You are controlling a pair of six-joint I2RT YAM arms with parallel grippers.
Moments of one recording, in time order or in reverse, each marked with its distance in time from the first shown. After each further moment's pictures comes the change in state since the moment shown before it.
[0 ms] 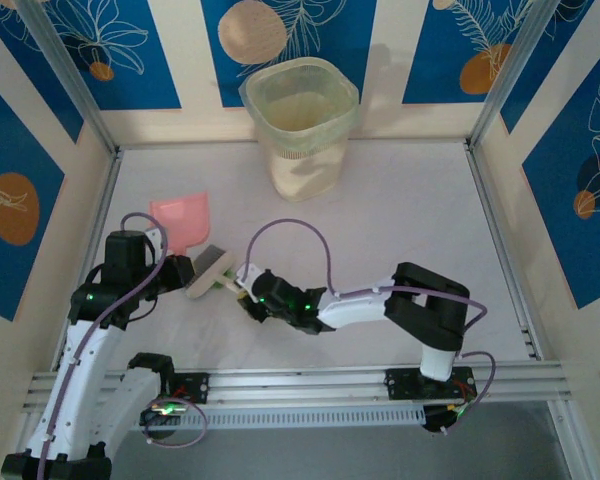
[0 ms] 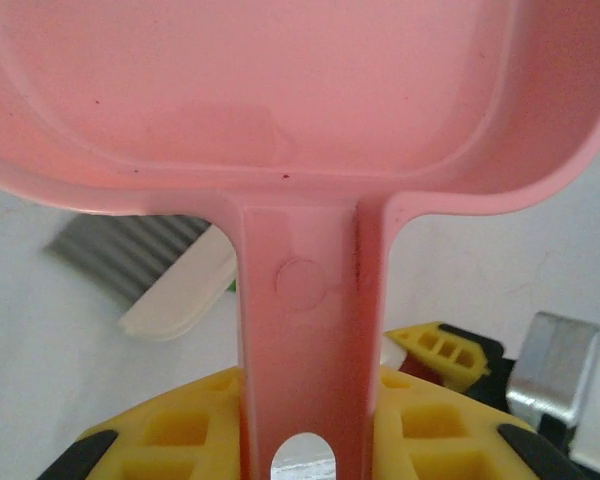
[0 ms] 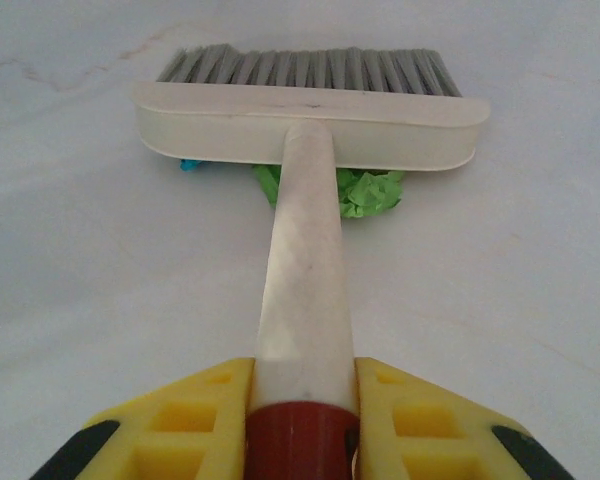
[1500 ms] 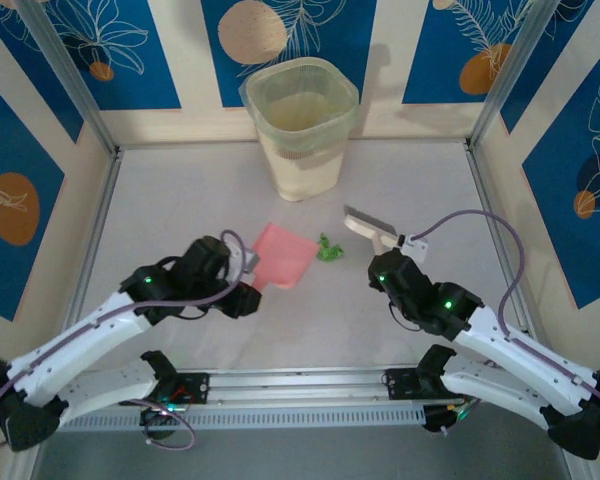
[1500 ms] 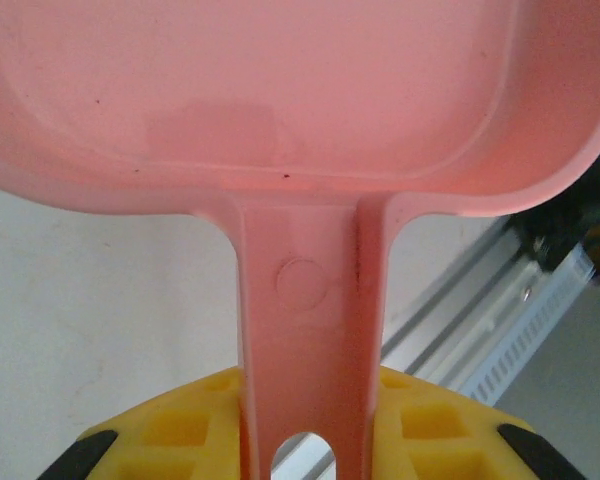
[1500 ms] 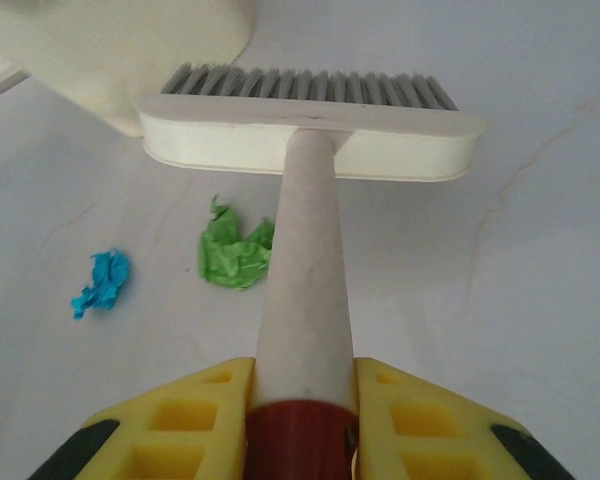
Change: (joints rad) left arm -0.736 0.248 0.057 0.087 -0.009 -0.003; right arm -0.351 -1.014 -0.161 -1.028 0.336 0.810
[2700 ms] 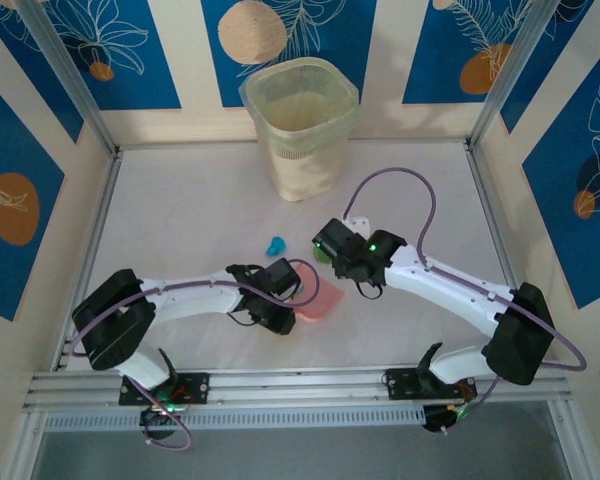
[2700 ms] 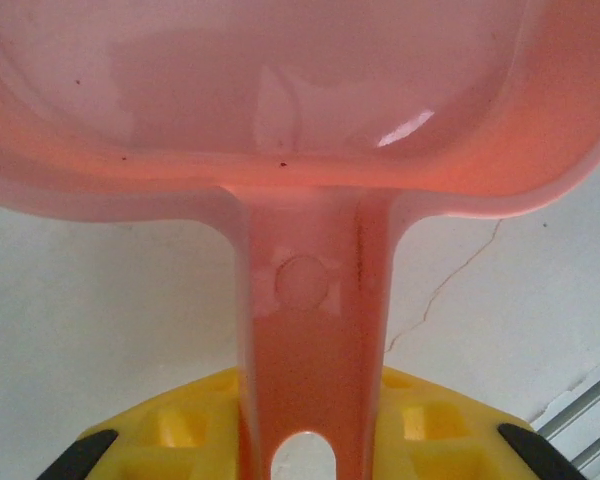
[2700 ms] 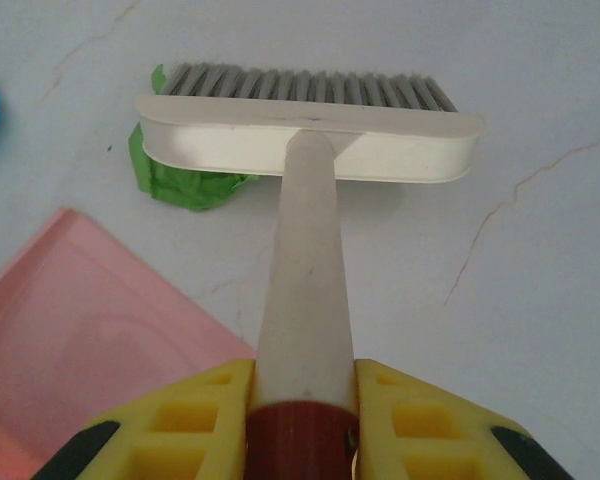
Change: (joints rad) left arm -0.110 0.586 -0.042 0.264 -0.037 -0.026; right arm 0.048 0.589 0.375 -0.215 -0.081 -0.223
